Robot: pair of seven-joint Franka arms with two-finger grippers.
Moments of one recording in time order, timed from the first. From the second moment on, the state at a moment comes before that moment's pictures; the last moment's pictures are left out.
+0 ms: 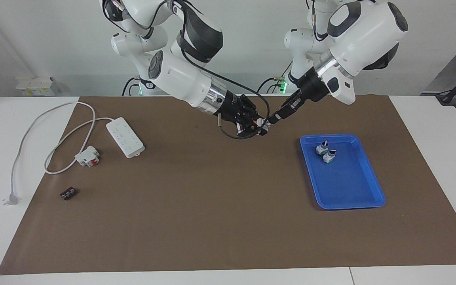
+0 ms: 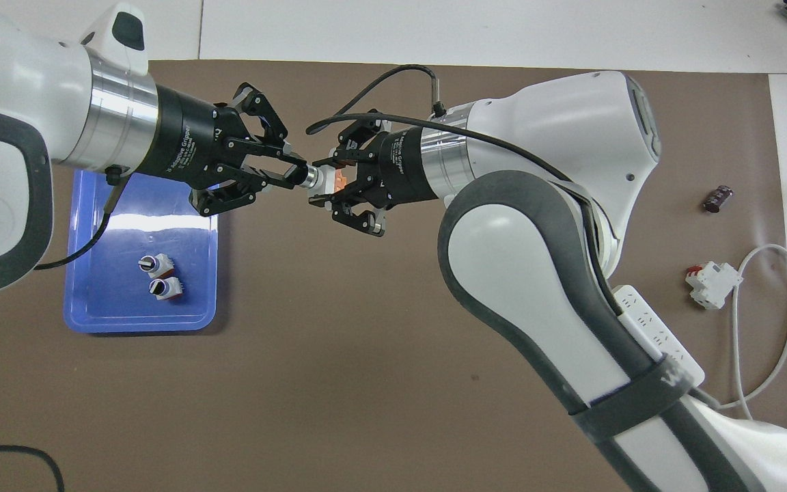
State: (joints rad) left arm -0.22 0.16 -0.11 -1.45 -0.57 1.80 -1.03; right arm 0.35 0.35 0.16 -1.46 0.84 2.16 1.78
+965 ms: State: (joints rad) left arm -0.23 0.11 -0.11 -1.52 -0.52 1.83 0.18; right arm 0.36 0.35 0.17 -1.47 0.84 2.14 1.78
